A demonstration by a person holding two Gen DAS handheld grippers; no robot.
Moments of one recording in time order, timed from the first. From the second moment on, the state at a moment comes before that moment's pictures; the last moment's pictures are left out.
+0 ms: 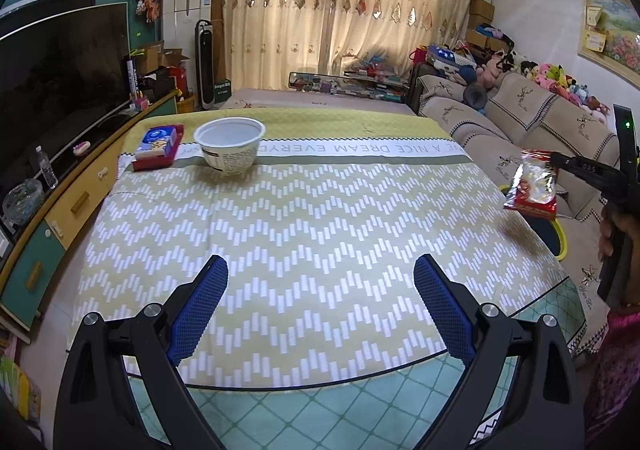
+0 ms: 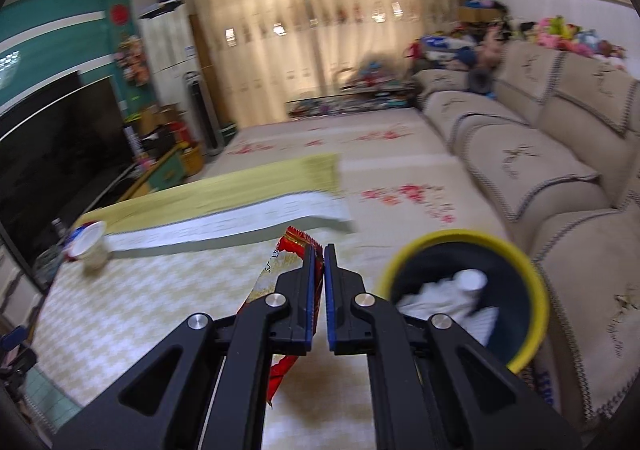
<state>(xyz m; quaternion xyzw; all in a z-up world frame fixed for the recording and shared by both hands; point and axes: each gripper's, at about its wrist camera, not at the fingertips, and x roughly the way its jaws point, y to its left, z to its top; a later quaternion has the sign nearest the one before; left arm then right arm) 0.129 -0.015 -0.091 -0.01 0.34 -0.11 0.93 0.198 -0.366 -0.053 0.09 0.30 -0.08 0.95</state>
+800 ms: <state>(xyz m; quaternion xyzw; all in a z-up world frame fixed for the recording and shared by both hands) 0.169 -0.064 -0.095 0.02 0.36 -0.12 0.93 0.219 -0.496 -0.128 0.10 0.33 -0.25 0.90</state>
